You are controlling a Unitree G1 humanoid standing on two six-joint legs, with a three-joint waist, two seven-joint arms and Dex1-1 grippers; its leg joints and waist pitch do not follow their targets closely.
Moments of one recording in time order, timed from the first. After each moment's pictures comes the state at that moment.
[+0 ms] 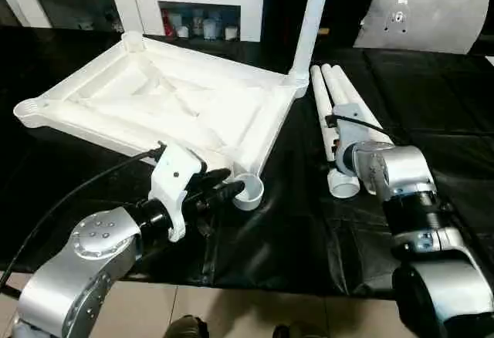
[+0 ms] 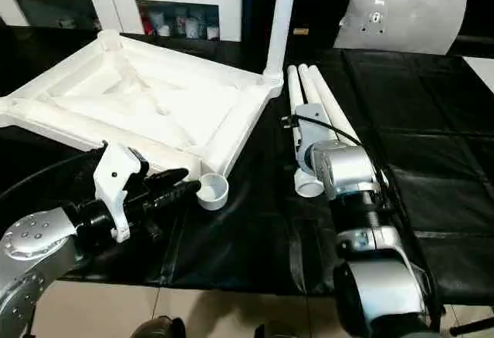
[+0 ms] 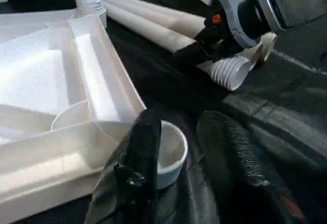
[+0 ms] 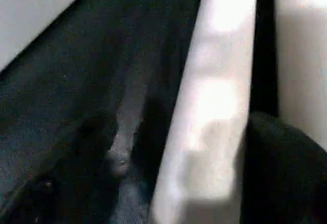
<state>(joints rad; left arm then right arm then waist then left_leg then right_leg) -0.08 0.43 -0.08 -0.62 -0.38 0.81 -0.52 -0.79 -0.21 -0.03 0.53 0.02 0.95 0.22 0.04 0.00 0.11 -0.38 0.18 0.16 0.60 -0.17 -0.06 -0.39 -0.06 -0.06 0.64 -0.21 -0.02</state>
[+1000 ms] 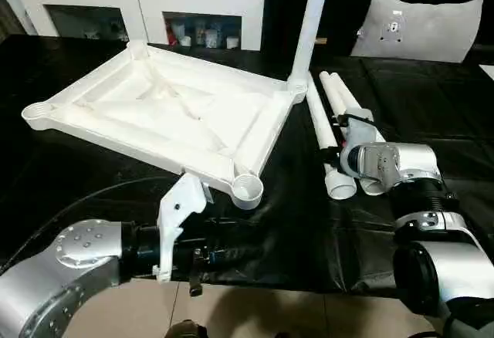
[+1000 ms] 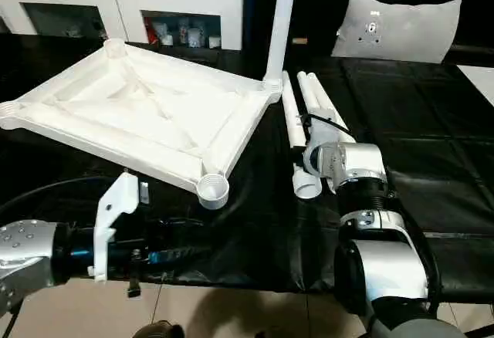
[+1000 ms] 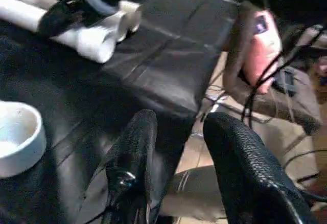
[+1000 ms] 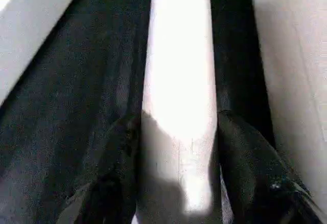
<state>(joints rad) -0.07 0.61 -0.08 -0.66 -0.64 0.87 -0.85 -0.86 -0.21 -0.22 0.77 0.11 0.86 0.15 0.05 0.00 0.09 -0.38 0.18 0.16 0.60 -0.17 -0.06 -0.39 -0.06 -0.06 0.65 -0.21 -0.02</state>
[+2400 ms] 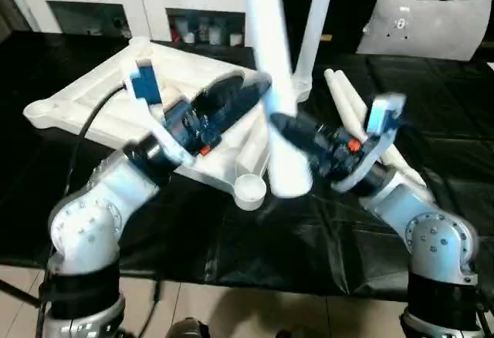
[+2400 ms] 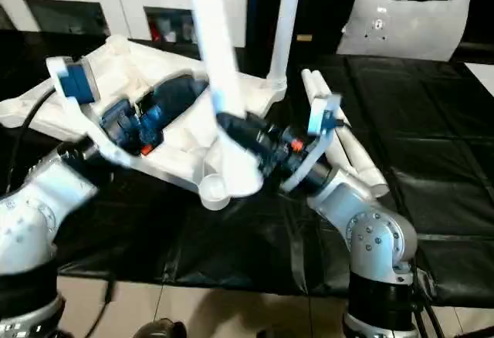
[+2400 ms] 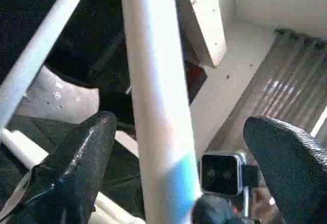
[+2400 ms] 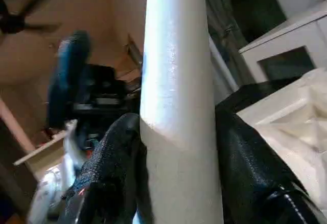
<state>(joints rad) -0.41 0.16 0.20 -0.31 -1.07 0.79 -0.44 -0.34 -0.10 -0.20 -0.23 0.87 0.84 0.74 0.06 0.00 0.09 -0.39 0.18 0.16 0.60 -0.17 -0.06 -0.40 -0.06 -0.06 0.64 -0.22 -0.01</state>
